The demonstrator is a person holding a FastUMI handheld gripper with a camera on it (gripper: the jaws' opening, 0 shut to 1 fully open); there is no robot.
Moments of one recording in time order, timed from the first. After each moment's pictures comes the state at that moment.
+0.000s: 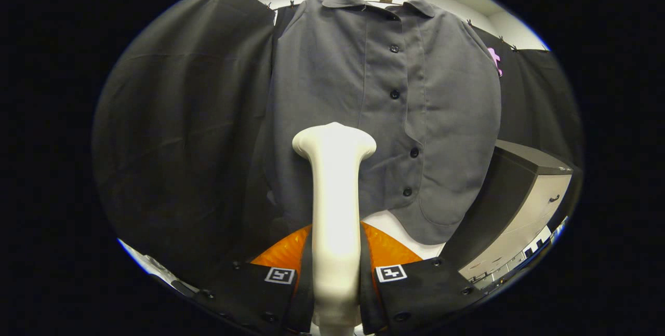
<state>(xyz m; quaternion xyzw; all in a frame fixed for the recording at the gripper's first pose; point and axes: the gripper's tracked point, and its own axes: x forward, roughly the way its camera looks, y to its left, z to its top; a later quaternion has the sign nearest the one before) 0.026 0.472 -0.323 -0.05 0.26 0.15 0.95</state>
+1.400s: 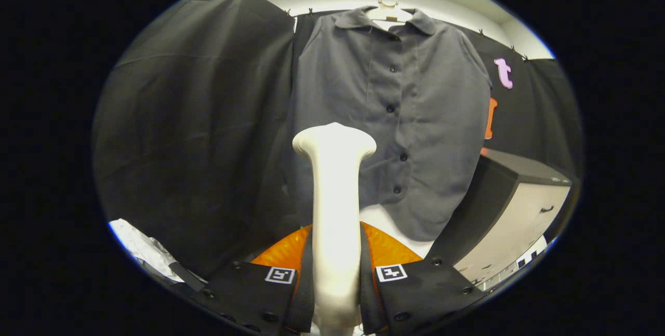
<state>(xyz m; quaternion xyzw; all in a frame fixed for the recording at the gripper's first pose) -0.022 0.436 -0.262 -0.07 0.21 0.20 0.95</state>
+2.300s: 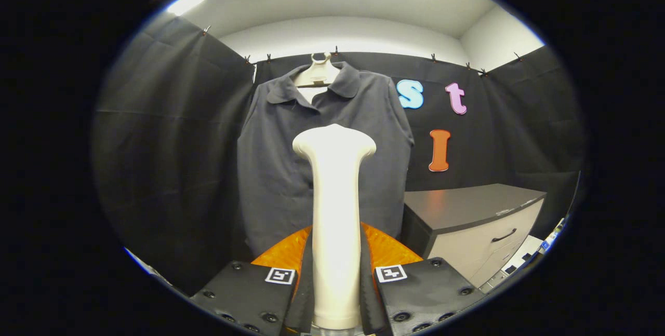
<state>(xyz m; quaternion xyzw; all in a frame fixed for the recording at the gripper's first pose) 0.015 0.317 -0.130 -0.01 0.10 0.12 0.99</state>
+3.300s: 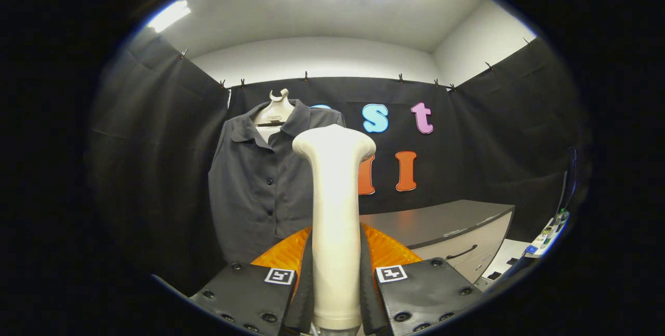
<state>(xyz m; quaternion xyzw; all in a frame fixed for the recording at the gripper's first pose) -0.003 0.230 -0.066 0.00 0.03 0.06 1.00</state>
